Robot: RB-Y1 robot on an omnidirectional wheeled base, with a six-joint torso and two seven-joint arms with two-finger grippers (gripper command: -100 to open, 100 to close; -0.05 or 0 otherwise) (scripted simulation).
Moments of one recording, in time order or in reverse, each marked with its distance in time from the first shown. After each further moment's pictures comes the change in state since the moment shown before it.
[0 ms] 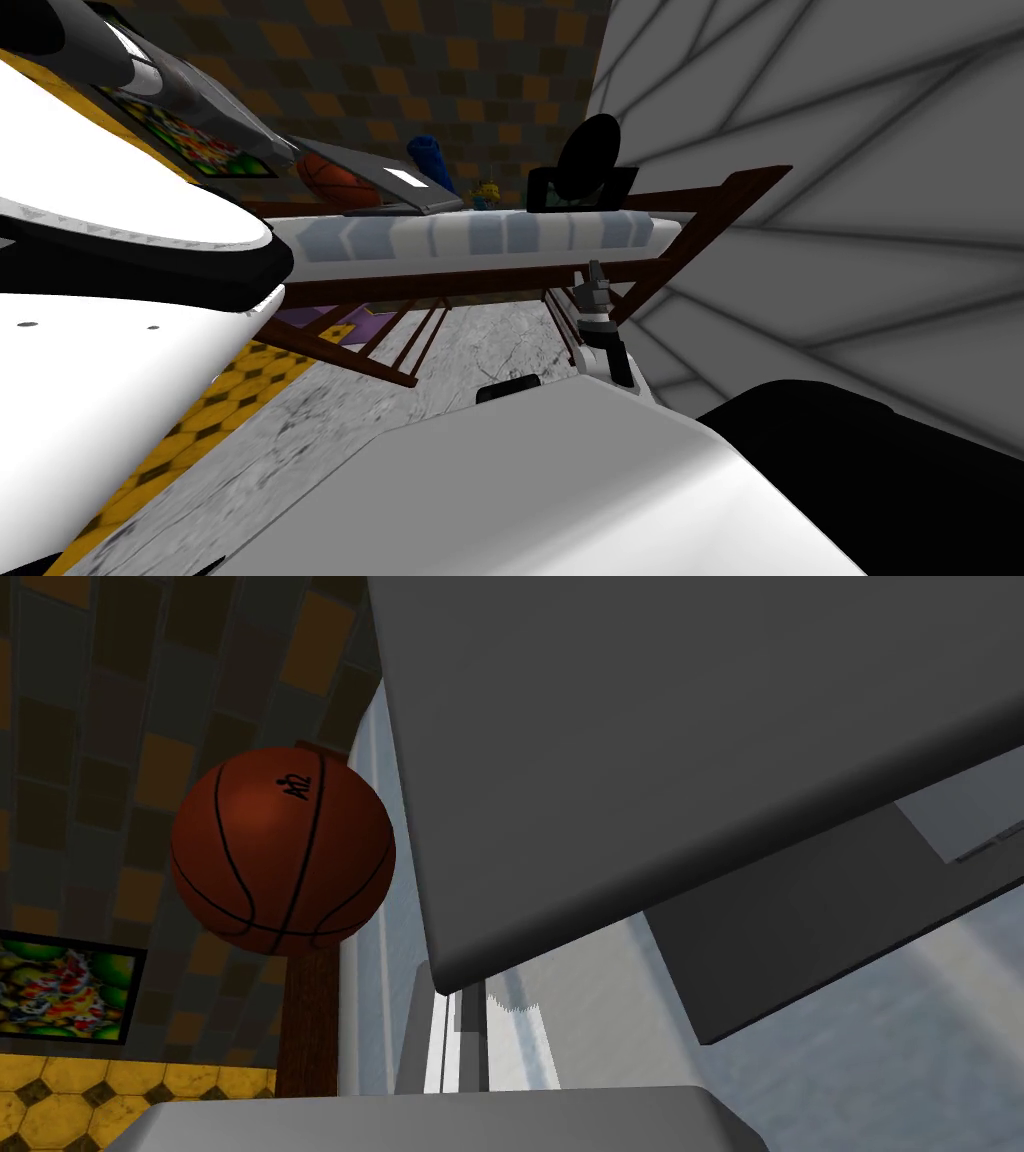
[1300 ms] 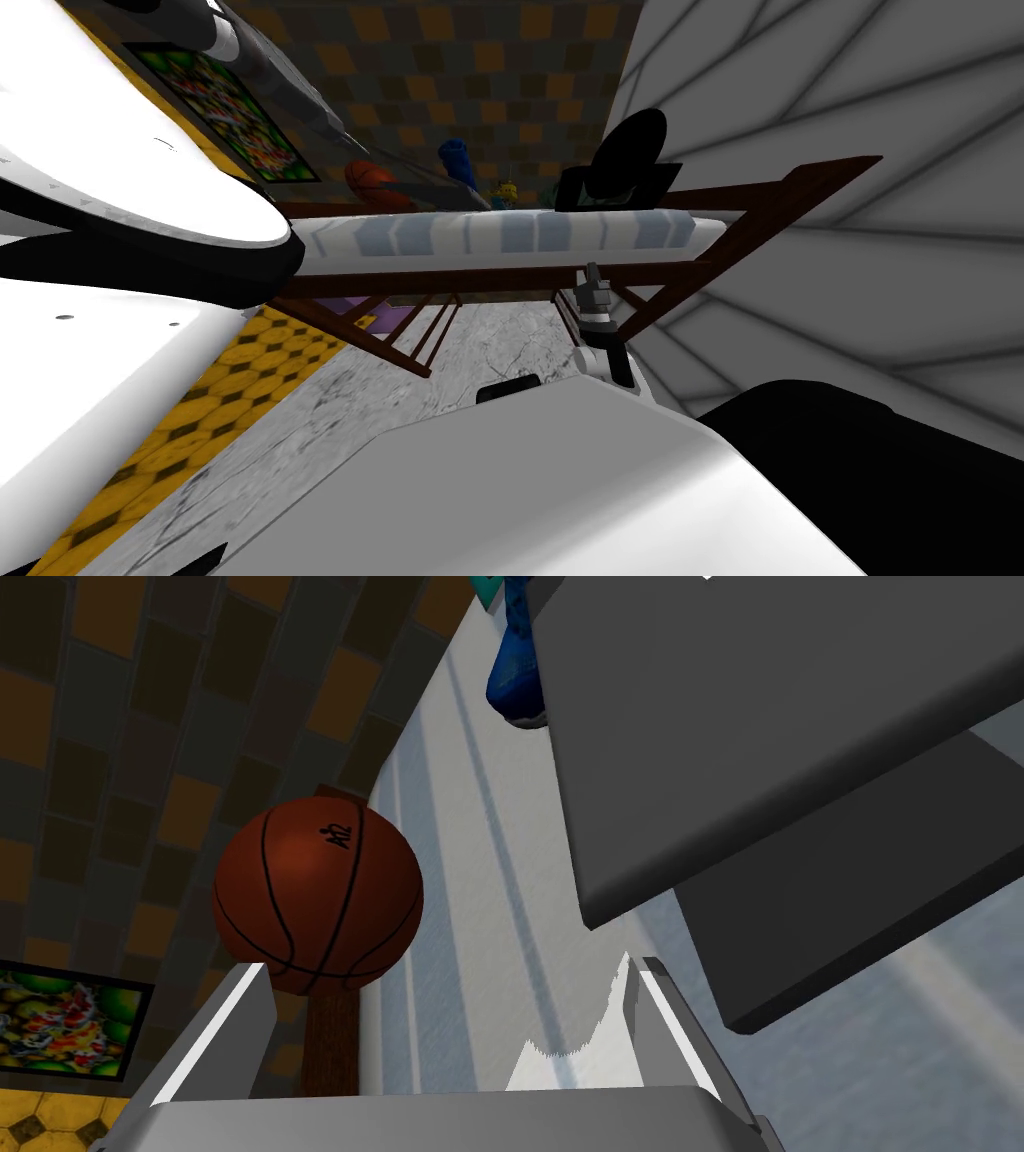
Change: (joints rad) left arm -0.095 -0.036 -0.316 0.108 0.228 -0.046 0.275; right arm 0.002 0.001 -0.003 0.000 -0.001 -0.001 0.001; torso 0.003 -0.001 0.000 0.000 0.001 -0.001
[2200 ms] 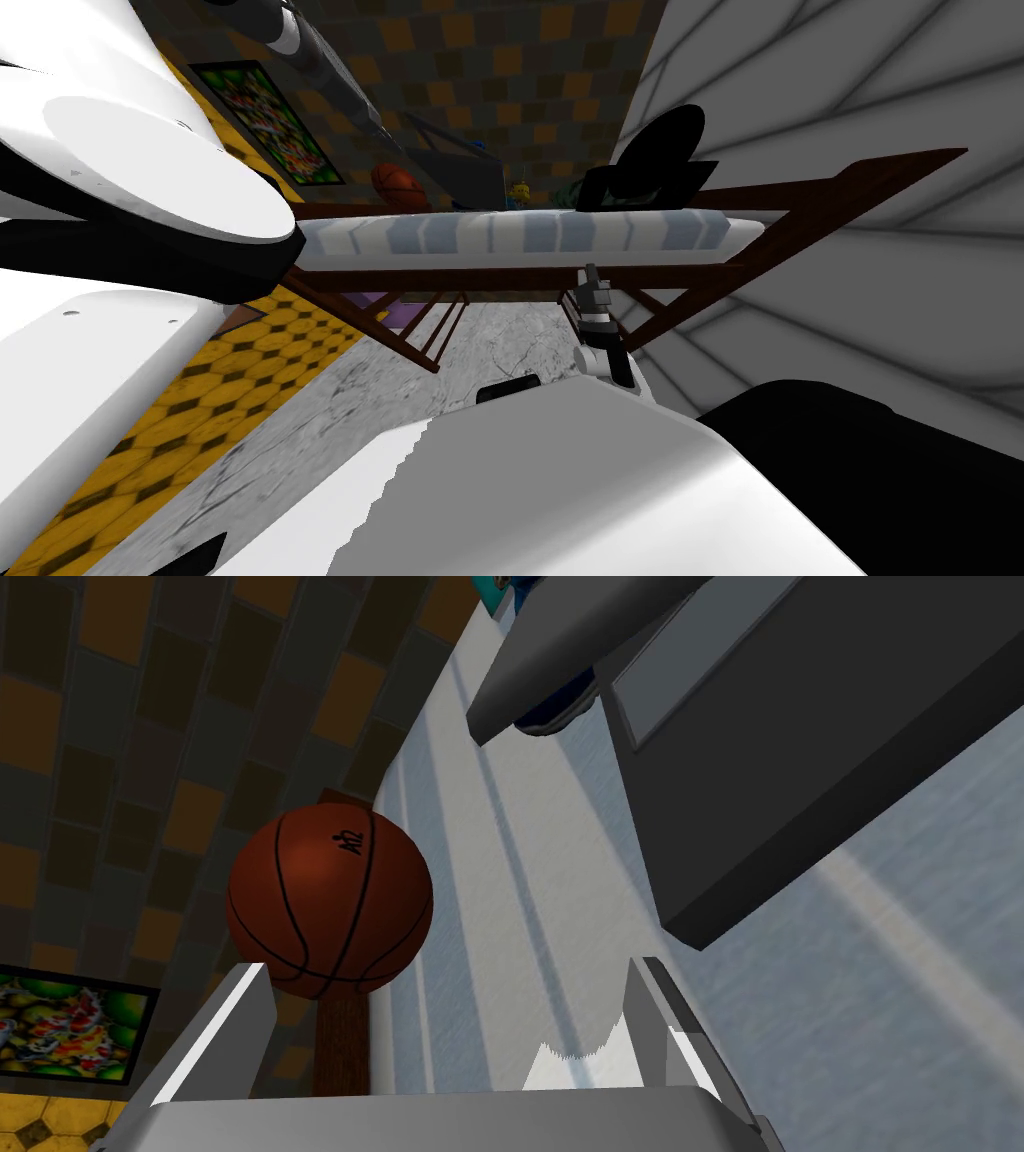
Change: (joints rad) left arm -0.092 -0.028 -0.258 0.113 0.150 -0.060 0.170; right arm 0.001 0.000 -0.001 0.000 0.000 0.000 0.000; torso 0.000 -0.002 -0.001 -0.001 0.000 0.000
